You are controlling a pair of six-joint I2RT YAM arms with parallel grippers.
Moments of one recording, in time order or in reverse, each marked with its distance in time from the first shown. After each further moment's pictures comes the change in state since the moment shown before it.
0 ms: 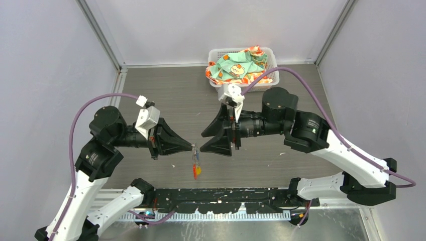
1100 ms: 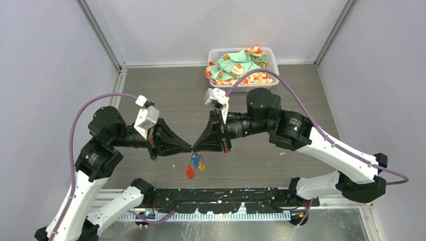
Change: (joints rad) left arm 0.000 0.002 0.000 0.022 0.025 -0.045; right arm -0.003 0.077 -0.049 0.091 -0.132 0.044
